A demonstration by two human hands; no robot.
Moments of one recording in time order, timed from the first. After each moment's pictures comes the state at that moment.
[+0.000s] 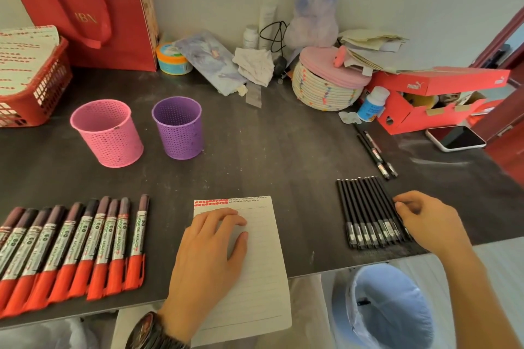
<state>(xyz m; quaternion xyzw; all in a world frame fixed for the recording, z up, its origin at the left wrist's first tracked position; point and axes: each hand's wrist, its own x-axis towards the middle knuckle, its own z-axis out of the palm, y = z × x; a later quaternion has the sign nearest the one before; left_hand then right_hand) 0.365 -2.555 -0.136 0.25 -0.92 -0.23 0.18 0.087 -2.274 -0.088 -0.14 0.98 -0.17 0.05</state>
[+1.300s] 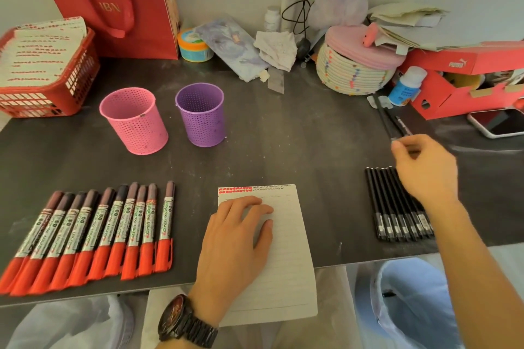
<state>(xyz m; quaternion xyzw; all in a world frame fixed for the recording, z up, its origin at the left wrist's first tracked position) 0.366 -2.555 -0.140 0.24 -0.93 -0.21 0.20 0.084 -2.370 -0.073 -0.15 0.94 -0.31 -0.06</state>
